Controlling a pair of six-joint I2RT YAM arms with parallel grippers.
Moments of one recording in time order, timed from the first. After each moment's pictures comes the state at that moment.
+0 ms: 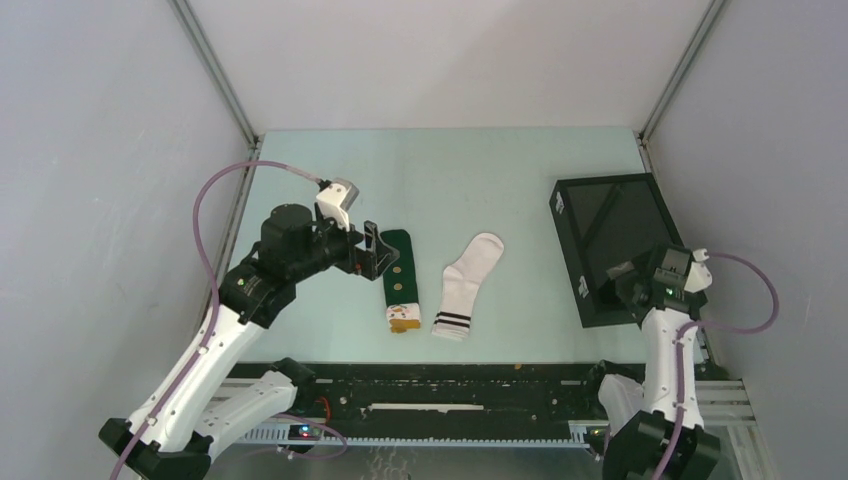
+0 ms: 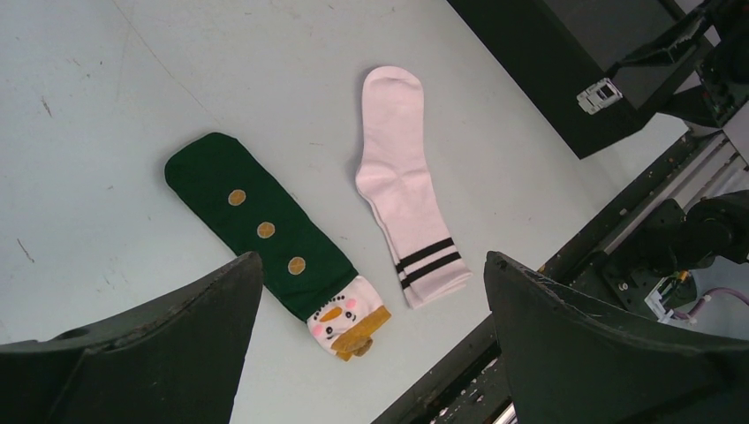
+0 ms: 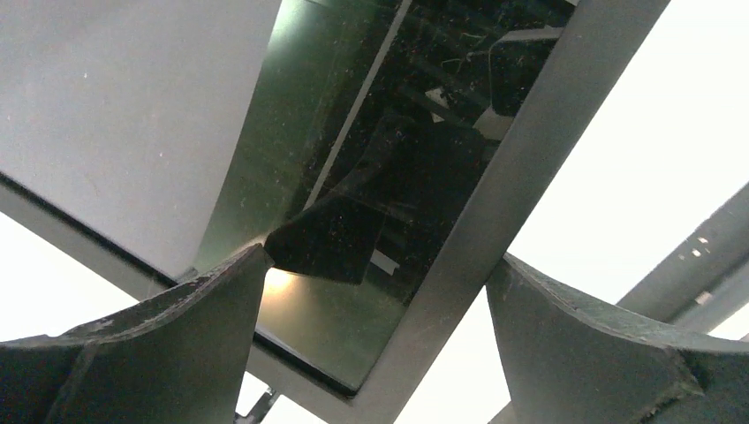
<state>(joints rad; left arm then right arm) -0.51 0.84 0.99 -0.56 0.23 -0.21 -0.38 0.85 0.61 -0.73 0.13 0.75</state>
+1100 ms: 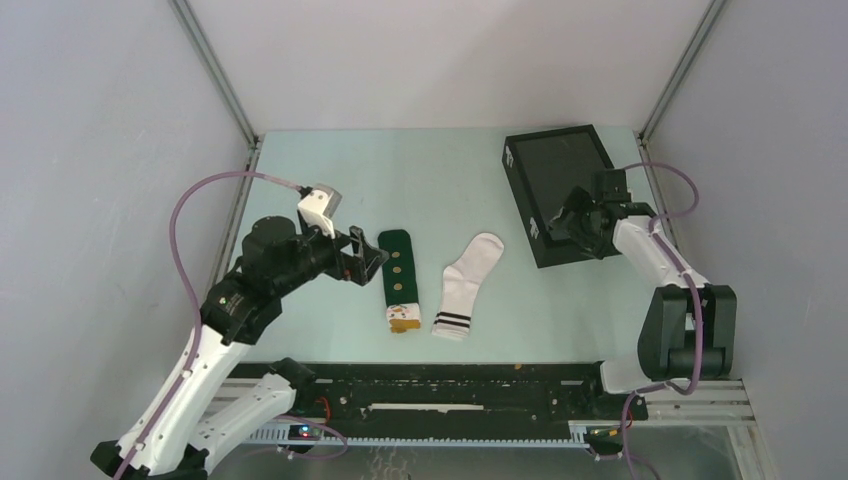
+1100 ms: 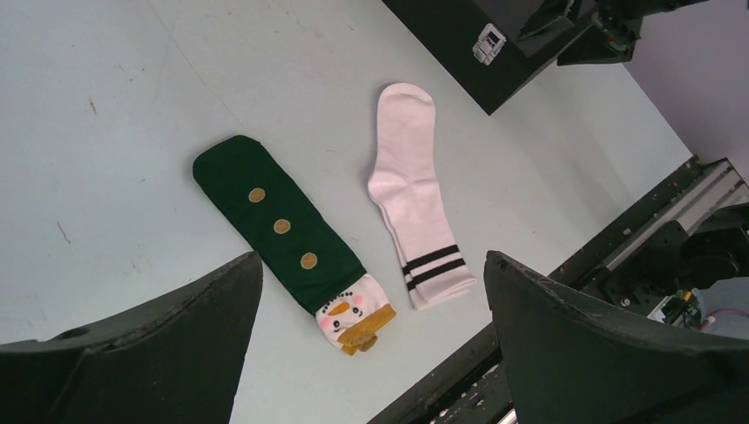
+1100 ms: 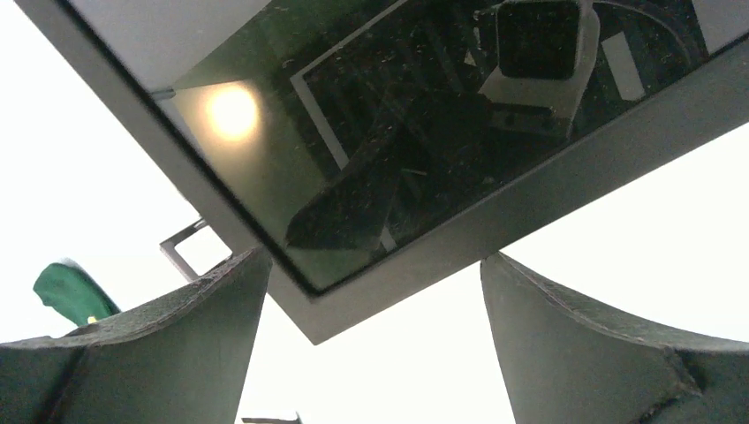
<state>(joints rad) -0.51 0.74 0.99 -0.61 0.18 -0.24 0.01 1.46 1.03 -0.56 -0.01 0.63</state>
